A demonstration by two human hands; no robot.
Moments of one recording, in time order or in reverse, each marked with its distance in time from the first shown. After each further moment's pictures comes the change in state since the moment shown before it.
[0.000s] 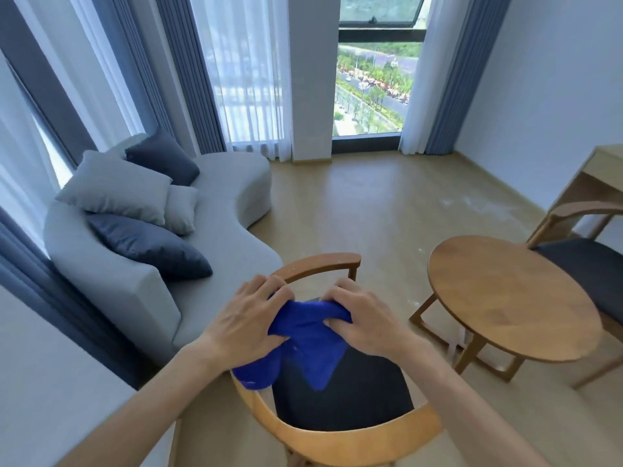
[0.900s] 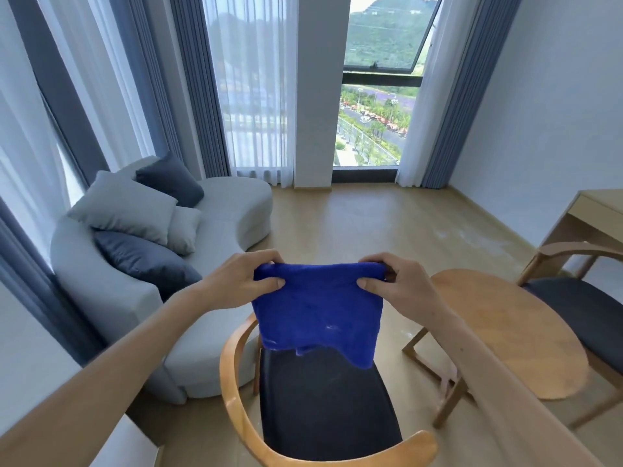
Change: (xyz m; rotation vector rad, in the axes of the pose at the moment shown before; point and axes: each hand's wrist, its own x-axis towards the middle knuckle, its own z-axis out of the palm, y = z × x) left_hand 0.058 -0.026 -0.078 -0.509 -0.119 -0.192; right_hand 0.011 -0.010 -0.107 0.176 0.257 0.146
